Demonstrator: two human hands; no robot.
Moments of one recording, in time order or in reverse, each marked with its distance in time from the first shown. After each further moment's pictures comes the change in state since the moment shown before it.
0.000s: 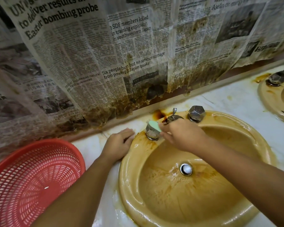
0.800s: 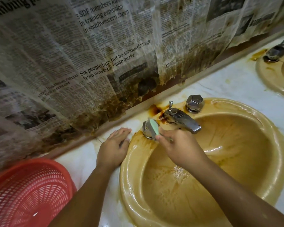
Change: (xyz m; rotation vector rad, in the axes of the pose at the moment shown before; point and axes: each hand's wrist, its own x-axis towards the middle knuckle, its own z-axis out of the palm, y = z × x) left_hand 0.006 -0.019 0.010 0.135 0.046 0.071; right_hand -0.021 -0.028 0.064 0.740 0.256 0.360
